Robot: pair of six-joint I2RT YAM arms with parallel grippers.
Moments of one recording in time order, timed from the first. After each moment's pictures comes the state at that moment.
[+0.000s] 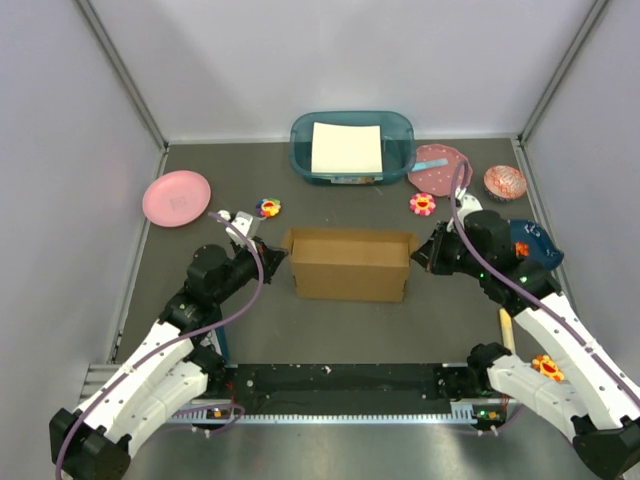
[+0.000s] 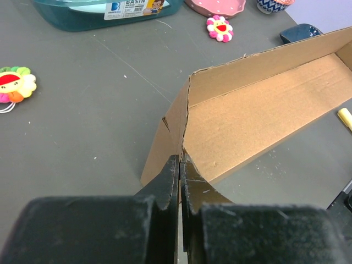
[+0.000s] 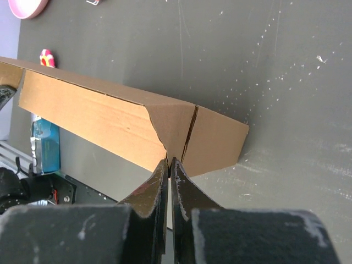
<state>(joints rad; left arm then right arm) -0.49 0.68 0.50 -0.02 0.19 -0.28 0.48 0.81 0.88 -0.65 -0.11 0.54</state>
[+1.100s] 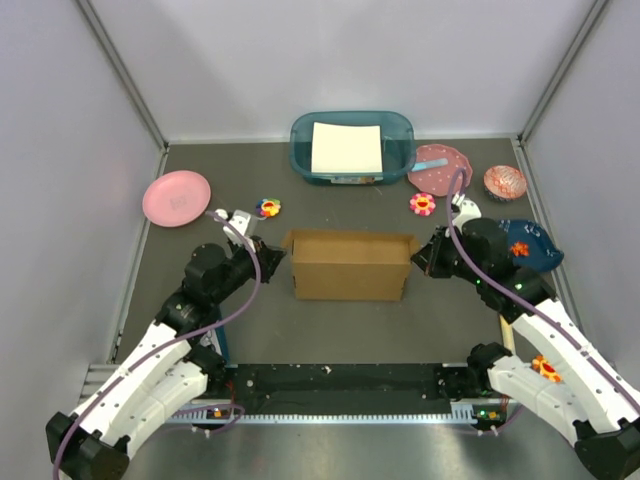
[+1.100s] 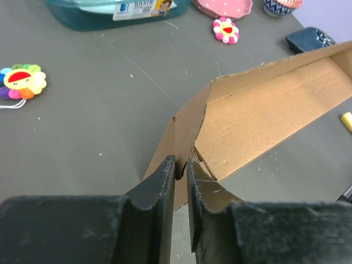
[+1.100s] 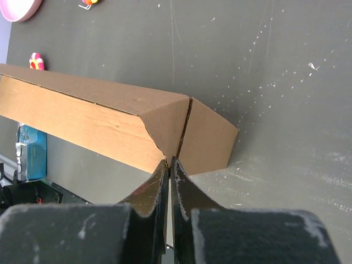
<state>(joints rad) -0.50 0.66 0.53 -0.08 0.16 -0.29 0.49 0.78 0.79 -0.57 -0.08 0.52</state>
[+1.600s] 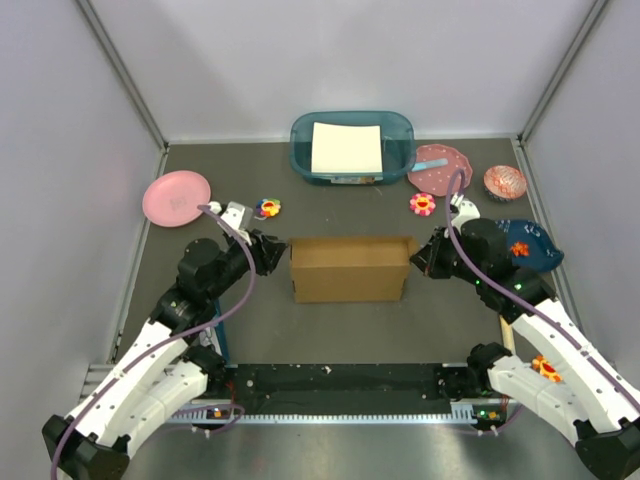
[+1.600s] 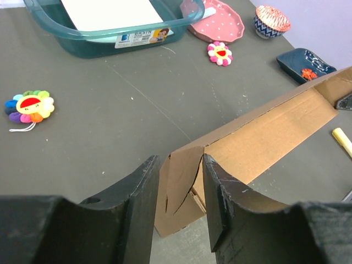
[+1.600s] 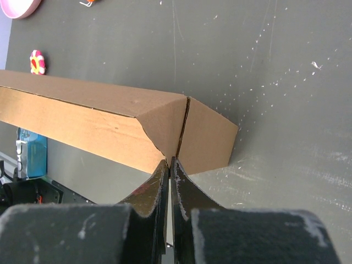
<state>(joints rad) -0.50 0.66 0.62 -0.10 0.13 -0.28 0.50 0.78 0.79 -0.57 -0.08 0.52</state>
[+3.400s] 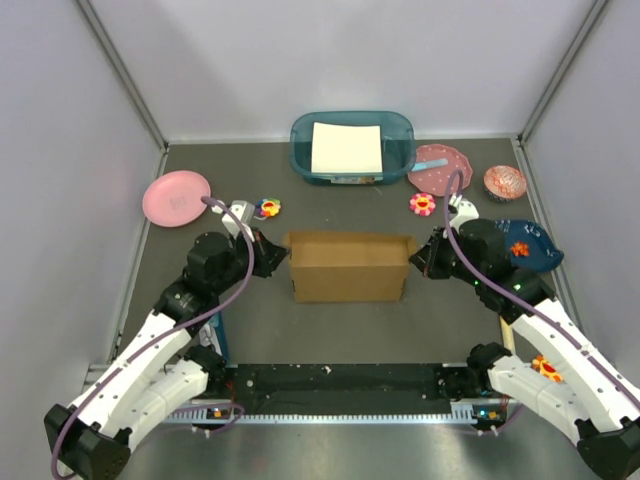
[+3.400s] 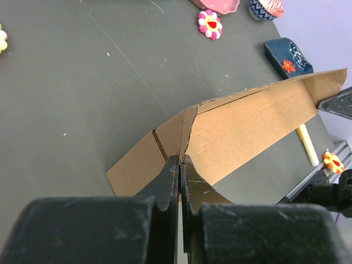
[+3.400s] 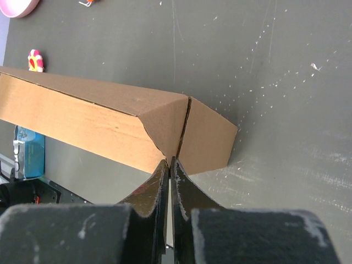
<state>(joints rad) -0.50 0.74 0.65 -0.21 0.18 -0.49 0.52 0.78 0.79 -0.57 -0.06 0.52</state>
